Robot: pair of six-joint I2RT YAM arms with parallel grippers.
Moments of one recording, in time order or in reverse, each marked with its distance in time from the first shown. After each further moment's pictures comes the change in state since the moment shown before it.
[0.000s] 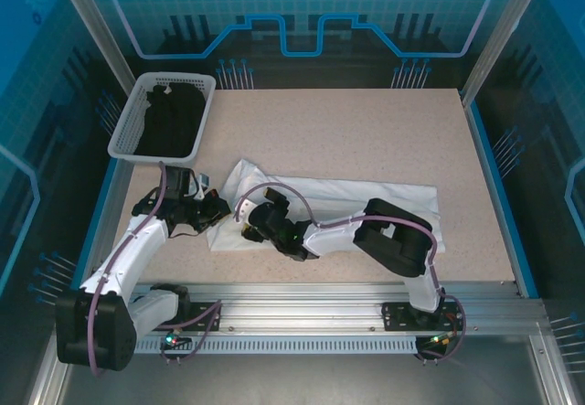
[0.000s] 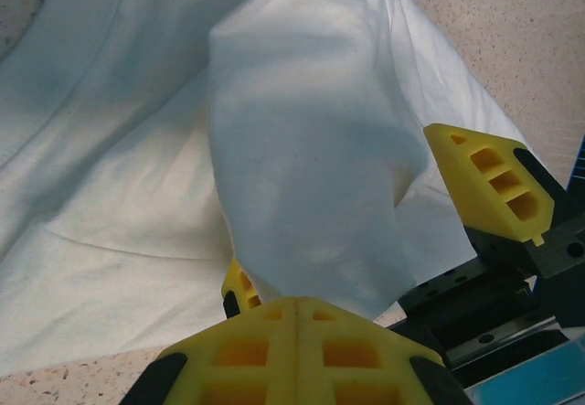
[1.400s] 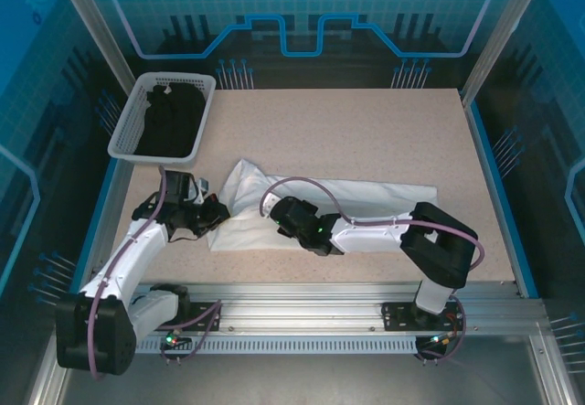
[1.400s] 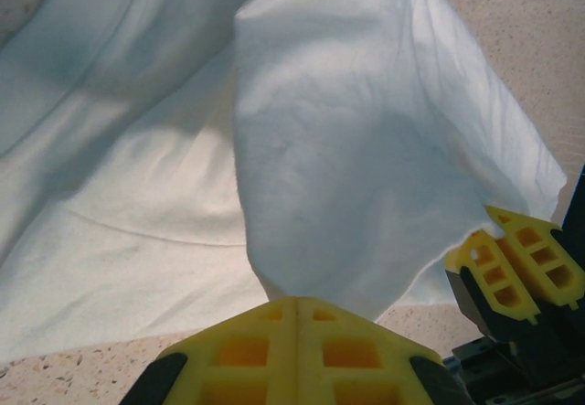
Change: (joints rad) left arm 0.003 -0.032 -0.048 -0.006 -0.001 -0.003; right arm -0.063 -0.281 -0.138 -0.363 -0.020 0.051
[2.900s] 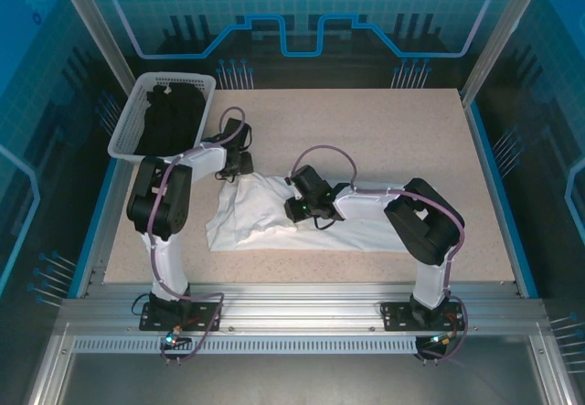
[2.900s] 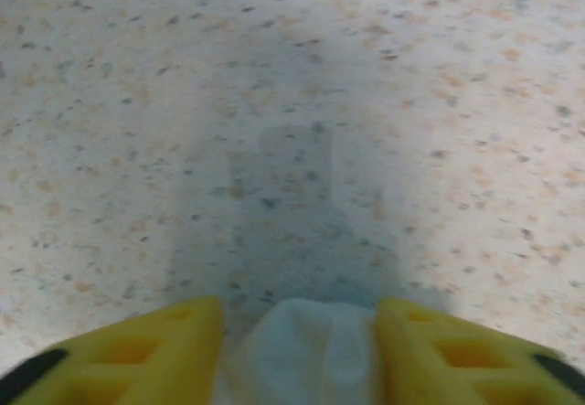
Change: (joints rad) left arm -0.160 0.947 0.677 0.176 -0.658 0.231; right arm -0.286 0.163 0.124 -0.119 -0.591 0.694
